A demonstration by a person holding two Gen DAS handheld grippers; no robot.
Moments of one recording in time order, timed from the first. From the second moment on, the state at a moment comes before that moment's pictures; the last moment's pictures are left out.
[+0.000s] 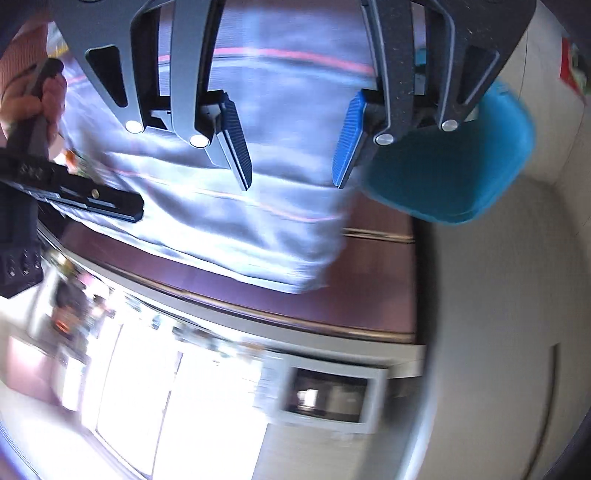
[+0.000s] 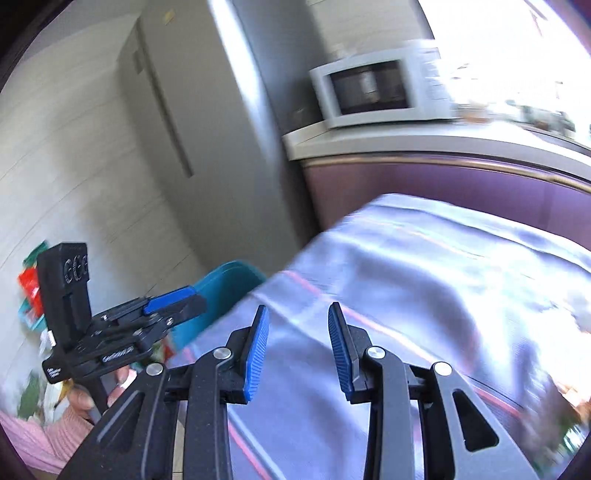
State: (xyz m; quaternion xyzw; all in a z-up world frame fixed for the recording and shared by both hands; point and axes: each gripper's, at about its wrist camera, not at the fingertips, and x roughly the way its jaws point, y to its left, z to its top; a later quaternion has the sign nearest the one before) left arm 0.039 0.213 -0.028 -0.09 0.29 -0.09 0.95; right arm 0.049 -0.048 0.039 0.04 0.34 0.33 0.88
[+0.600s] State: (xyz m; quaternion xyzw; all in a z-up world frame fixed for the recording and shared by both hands) left arm 0.066 -0.010 -0.025 -0.02 0.34 -0.33 0.88; right arm -0.007 -0.313 0.033 0.14 0.32 0.05 0.93
